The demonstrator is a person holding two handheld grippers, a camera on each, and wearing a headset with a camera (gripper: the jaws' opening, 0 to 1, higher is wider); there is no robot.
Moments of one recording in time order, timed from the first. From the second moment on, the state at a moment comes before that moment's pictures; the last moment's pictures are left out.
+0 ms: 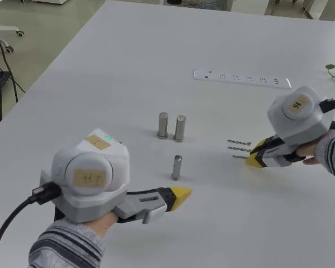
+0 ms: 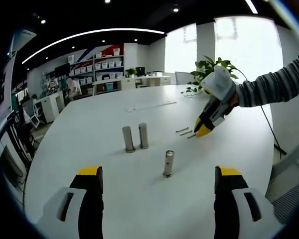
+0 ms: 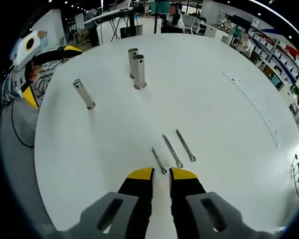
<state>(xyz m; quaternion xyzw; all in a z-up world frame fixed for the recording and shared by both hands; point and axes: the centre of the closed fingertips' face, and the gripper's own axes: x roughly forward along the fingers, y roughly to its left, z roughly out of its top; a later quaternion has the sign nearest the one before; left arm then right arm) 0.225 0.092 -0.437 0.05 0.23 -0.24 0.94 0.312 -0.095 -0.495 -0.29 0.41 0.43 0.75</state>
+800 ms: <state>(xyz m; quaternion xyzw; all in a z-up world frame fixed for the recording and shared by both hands) 0.220 0.074 -0.438 0.06 0.23 -0.28 0.93 0.303 -0.095 -0.492 -0.35 0.36 0.47 0.72</state>
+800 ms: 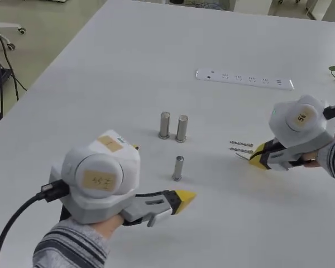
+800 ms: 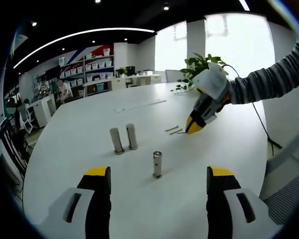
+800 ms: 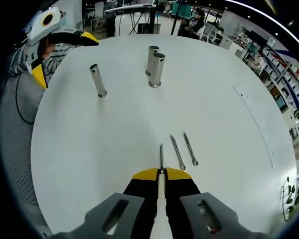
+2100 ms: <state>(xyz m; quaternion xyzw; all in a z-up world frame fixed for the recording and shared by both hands) 0.198 0.023 -0.425 -0.13 0.23 -0.39 0.88 0.198 -0.022 -0.439 -0.40 0.19 0.56 0.70</state>
